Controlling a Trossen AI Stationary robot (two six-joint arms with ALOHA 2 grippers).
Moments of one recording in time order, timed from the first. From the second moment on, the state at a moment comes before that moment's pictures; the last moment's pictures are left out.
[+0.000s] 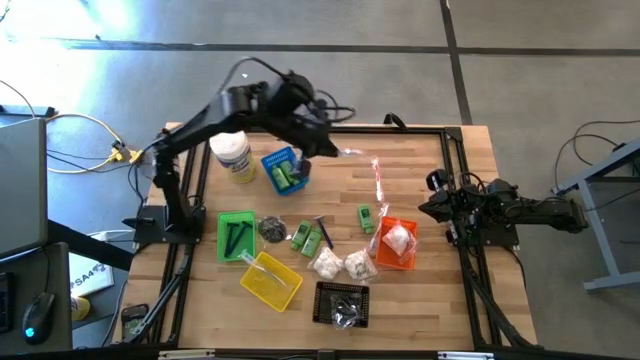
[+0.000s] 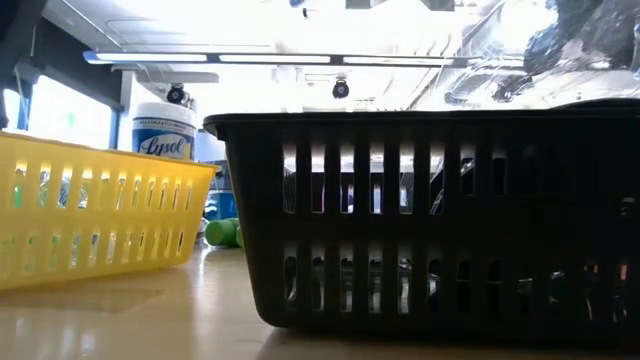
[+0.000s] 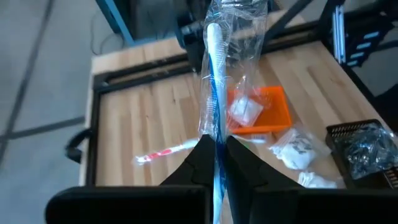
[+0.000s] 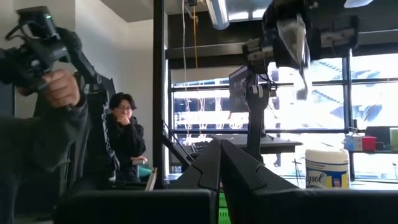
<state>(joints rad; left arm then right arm) 0.25 1.79 2.32 -1.12 0.27 0.37 -0.04 0.09 0.04 0.47 -0.24 0.11</state>
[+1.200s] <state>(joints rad) 0.35 0.42 0.82 -0.35 0.09 -0.01 -0.04 0.09 0.04 0.46 -0.24 0.10</state>
